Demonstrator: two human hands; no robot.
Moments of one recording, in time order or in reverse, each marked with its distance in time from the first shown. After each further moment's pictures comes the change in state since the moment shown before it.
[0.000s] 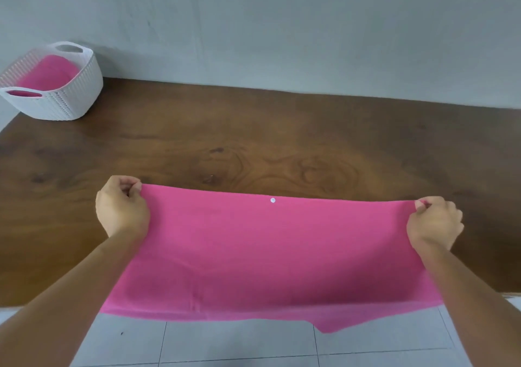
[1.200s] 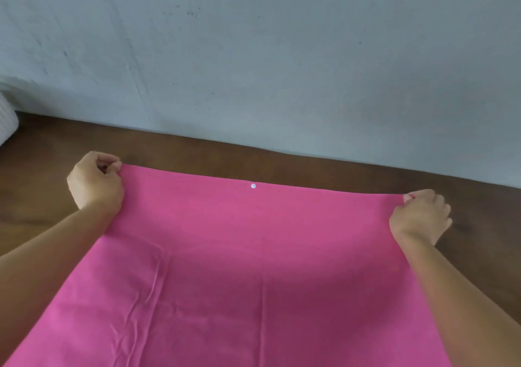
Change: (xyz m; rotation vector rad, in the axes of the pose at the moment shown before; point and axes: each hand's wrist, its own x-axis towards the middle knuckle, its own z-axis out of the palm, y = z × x) left_hand 0.160 0.122 0.209 0.050 0.111 -0.005; right_hand 0.265 -0.153 0.127 0.025 -0.025 -0.106
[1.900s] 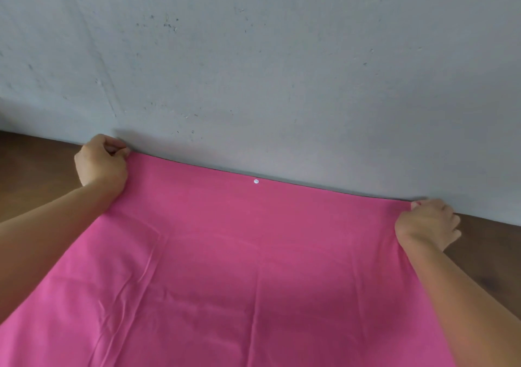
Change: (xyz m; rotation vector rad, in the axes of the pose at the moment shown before) left_hand 0.070 0.034 0.083 0.003 -0.001 0.094; right_hand 0.082 -0.027 0.046 0.052 0.028 0.098
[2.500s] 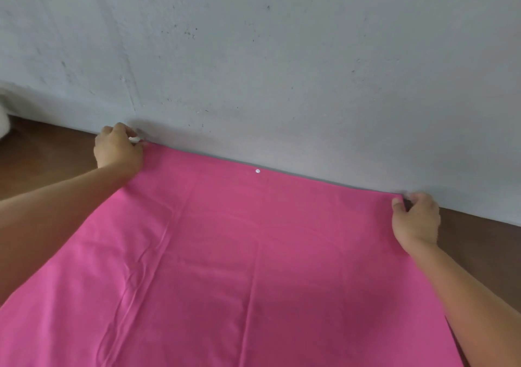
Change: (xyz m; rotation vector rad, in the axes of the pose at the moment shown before) left_hand -0.002 0.007 -0.018 0.246 -0.121 0.072; right_hand -0.005 0.027 -0.028 0.215 -0.188 -0.136
